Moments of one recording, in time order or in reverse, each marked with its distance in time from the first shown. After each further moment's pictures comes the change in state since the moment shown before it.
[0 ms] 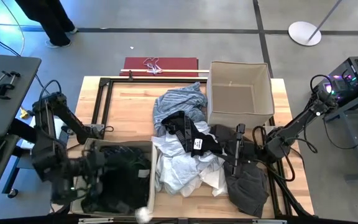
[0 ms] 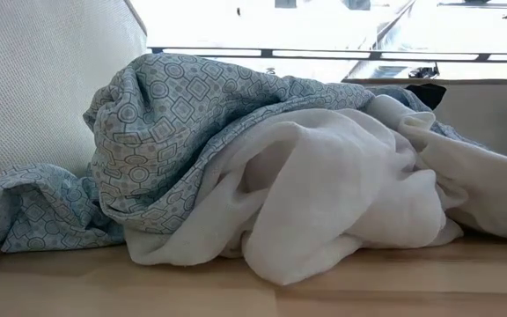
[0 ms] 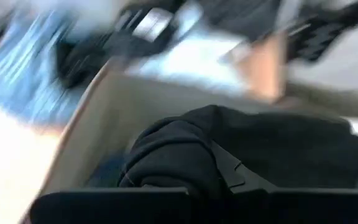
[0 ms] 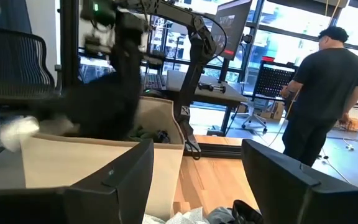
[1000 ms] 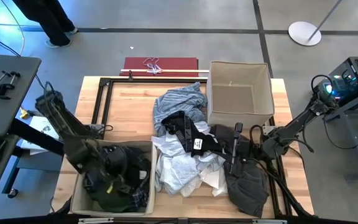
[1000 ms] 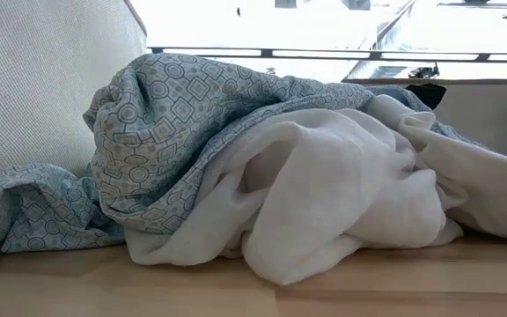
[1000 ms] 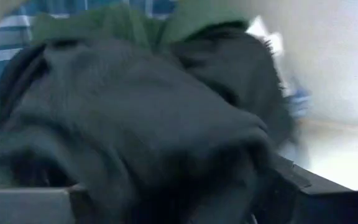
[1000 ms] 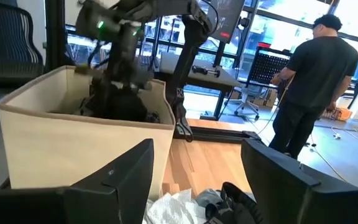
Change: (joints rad) left arm 0.257 -0.069 -0.354 0.325 0.609 -0.238; right arm -0.040 0.000 0.000 -0.099 -0.008 0.034
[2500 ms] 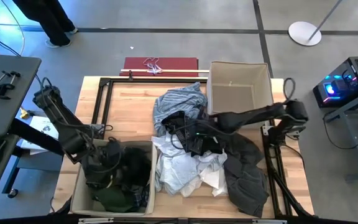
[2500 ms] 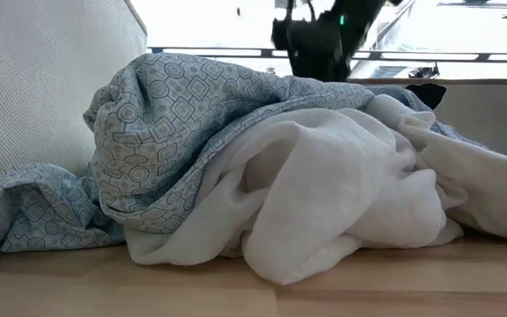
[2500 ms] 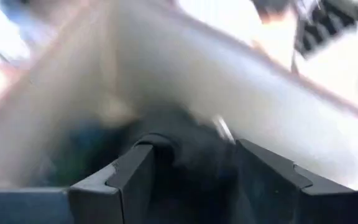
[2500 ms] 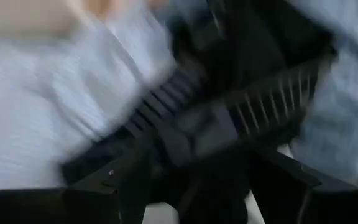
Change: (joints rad) left arm 0.025 -0.144 -0.089 0.195 -0.322 0.386; right arm -0.564 0.610 0.507 -0.906 -0.599 0.500
